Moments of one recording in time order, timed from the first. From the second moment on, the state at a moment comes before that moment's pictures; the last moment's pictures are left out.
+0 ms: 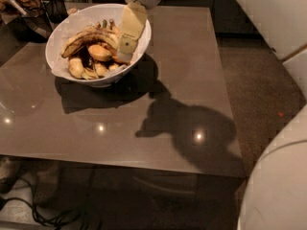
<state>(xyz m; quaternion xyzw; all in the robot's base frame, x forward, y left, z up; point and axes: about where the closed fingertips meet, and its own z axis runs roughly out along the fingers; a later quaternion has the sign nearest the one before) 0.585 0.033 0.997 -0.65 0.74 0.05 0.17</state>
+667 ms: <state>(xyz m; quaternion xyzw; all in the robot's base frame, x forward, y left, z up) 0.580 0.088 1.003 -0.67 0.72 0.06 0.18</state>
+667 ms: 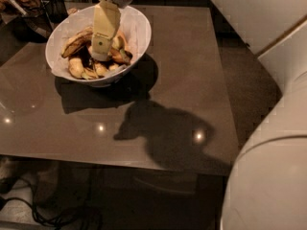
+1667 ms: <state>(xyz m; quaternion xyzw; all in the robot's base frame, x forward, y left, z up) 0.620 0.108 0.999 -0.64 0.75 0.07 0.18</state>
